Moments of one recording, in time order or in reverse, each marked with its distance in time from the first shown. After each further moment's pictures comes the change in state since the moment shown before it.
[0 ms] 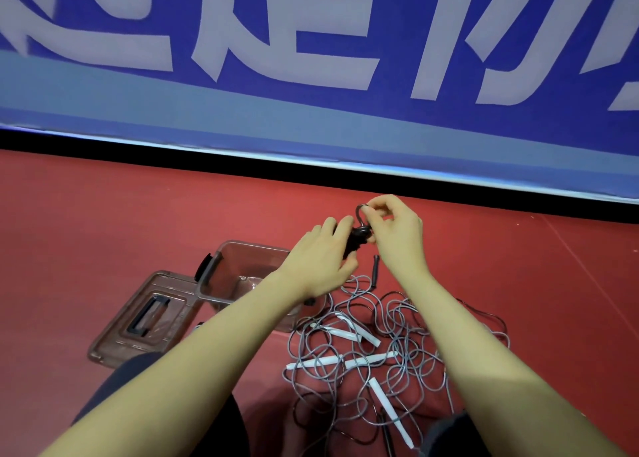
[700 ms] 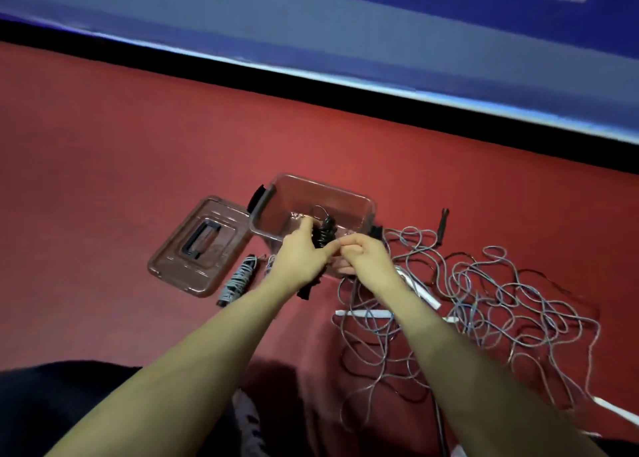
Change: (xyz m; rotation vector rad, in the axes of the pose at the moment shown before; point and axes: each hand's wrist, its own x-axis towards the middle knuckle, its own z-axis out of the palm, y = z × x) left_hand -0.100 -0.113 0.078 -0.540 -0.015 -0.866; right_hand -0.078 0.096 0.160 0.165 -0.620 0.543
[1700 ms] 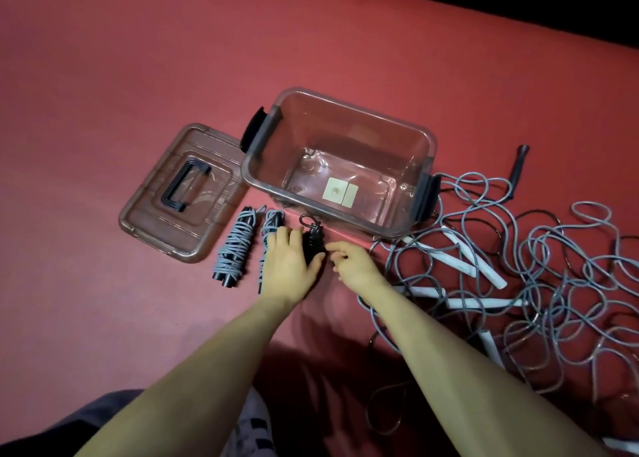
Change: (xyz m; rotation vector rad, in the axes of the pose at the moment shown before) left_hand 0.040 -0.176 0.082 0.439 0.010 -0.034; right_hand 0.106 0.160 0.087 -0.233 -0.161 0.257
